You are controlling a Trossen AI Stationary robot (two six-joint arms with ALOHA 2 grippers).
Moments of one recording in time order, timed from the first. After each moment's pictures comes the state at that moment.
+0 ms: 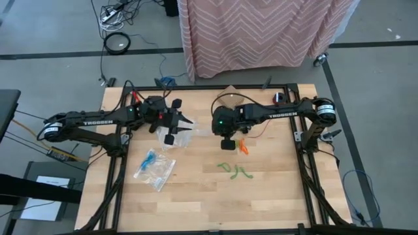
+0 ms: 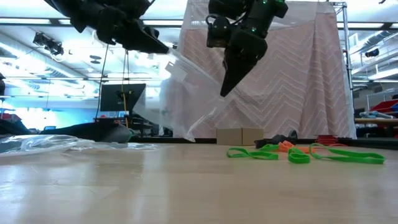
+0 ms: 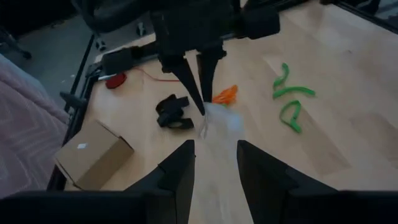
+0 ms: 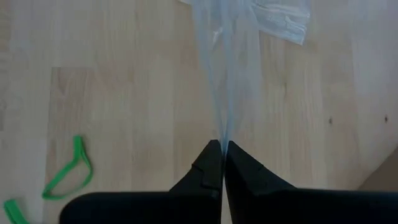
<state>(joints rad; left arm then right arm) 0.27 1.11 0.73 -0.06 0.28 0.46 -0.08 1.74 1.38 -0.70 0.06 -0.11</state>
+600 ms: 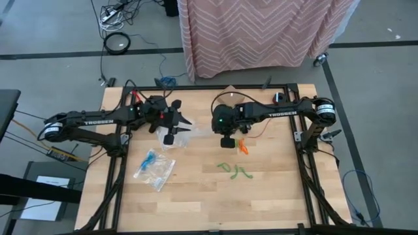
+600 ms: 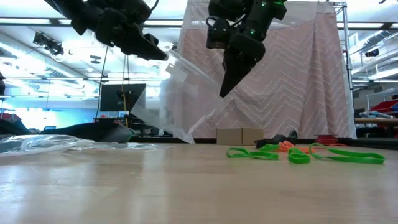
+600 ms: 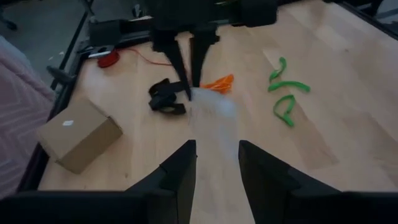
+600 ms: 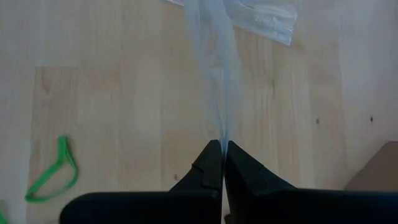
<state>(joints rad) 0.29 1.11 0.73 -0.11 0.30 0.39 -0.10 1.75 1.37 -0.70 0.07 -0.13</state>
